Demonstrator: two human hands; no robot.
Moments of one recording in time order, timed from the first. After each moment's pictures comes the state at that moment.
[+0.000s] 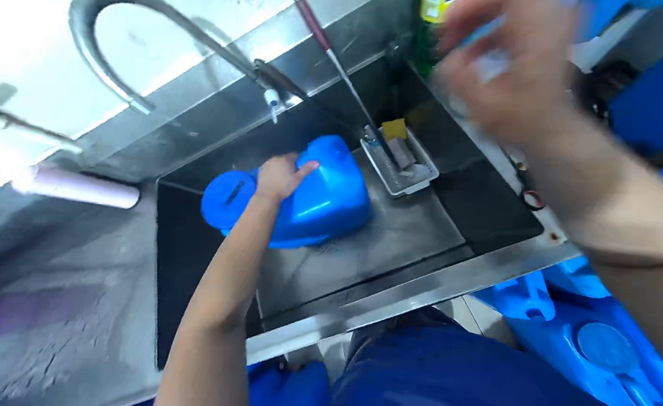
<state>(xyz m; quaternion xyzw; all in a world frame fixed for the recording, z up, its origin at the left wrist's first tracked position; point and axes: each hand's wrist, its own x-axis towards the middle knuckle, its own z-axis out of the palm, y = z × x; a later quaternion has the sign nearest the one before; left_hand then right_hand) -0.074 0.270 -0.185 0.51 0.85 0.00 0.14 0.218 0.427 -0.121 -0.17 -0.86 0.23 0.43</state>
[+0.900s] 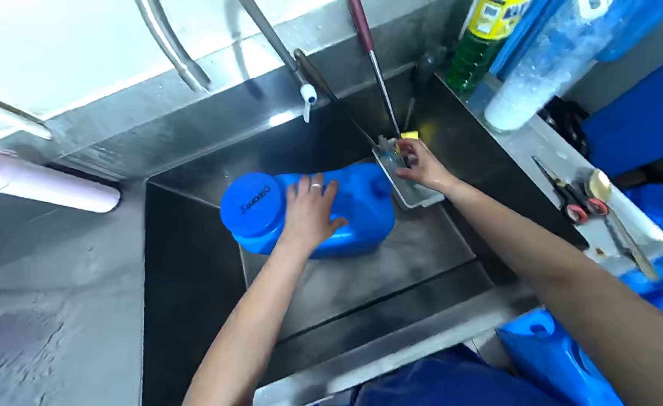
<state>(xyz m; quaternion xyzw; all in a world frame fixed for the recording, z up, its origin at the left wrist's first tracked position) -0.087 0.197 -0.203 0.63 0.77 0.07 0.11 0.103 0.430 -0.320 -0.27 -0.81 0.48 0.20</state>
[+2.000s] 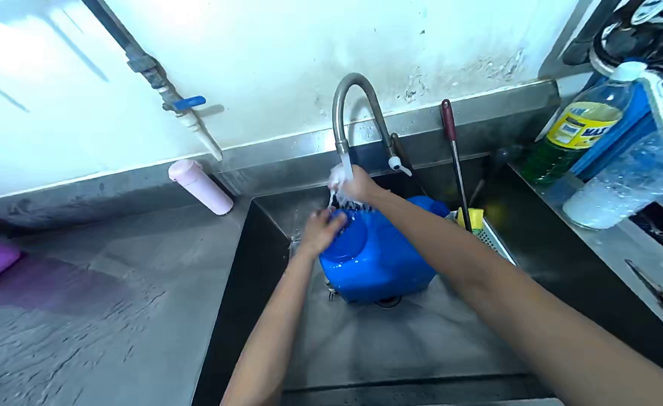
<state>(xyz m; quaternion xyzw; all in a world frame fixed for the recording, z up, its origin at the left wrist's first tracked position) -0.198 0.151 -0.192 0.36 0.86 0.30 0.20 -0.156 0.318 -0.172 -0.06 -0.82 0.55 0.18</state>
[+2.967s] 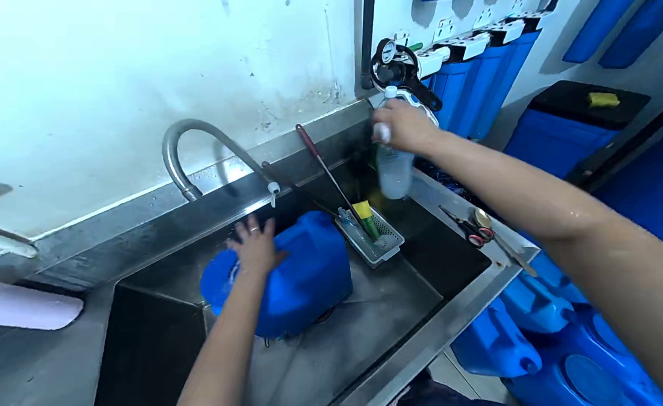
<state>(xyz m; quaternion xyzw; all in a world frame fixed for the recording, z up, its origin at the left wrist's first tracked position) -0.107 0.239 -0.154 0.50 0.86 0.03 0.12 0.151 0.463 -0.053 -0.31 -0.93 0.04 0.20</state>
